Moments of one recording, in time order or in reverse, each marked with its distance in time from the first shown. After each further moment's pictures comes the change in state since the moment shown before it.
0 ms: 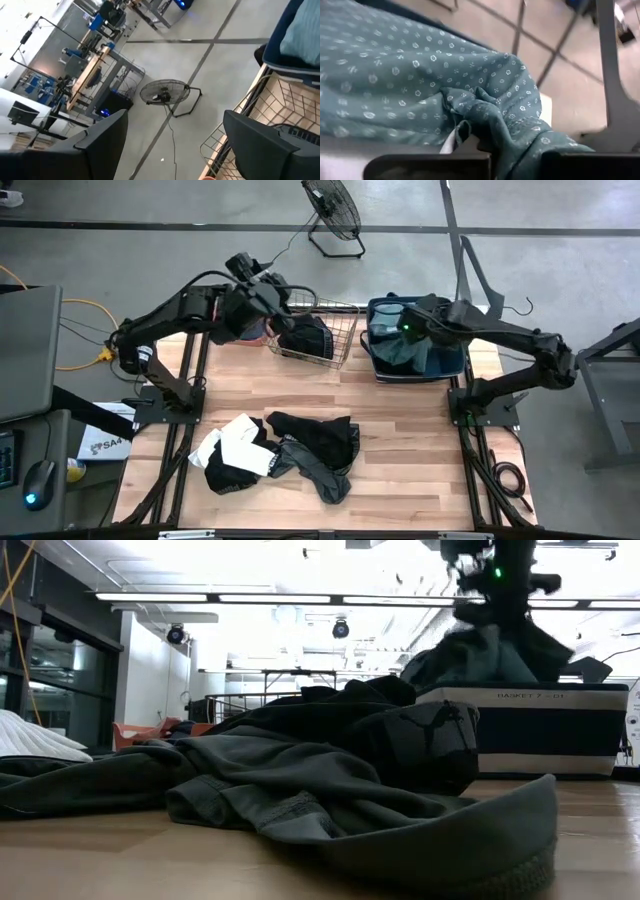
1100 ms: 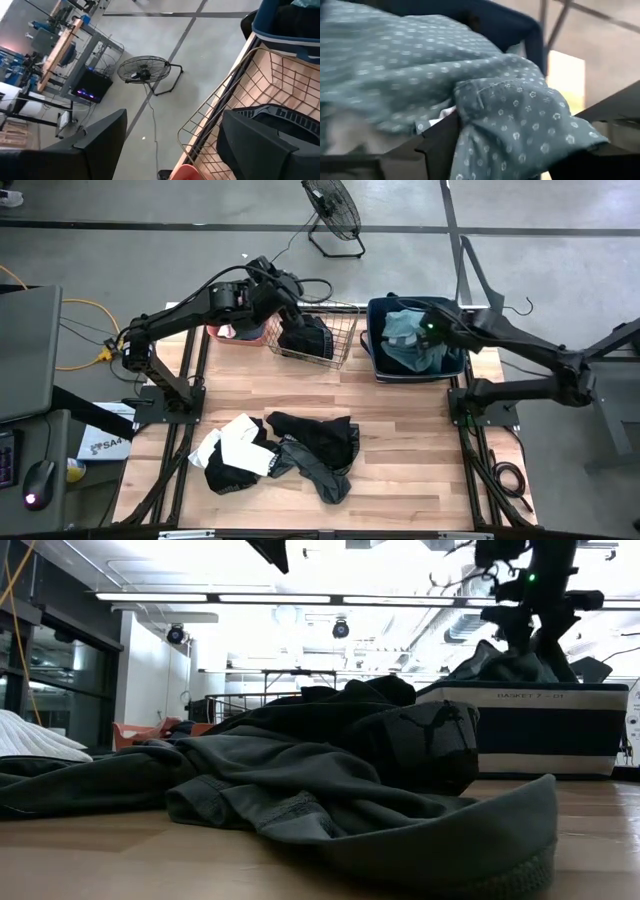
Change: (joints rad) left arm 0.161 0.000 -0.229 0.129 0.198 -0.027; right arm -0.100 -0.223 -0.166 0.062 -0.214 0.024
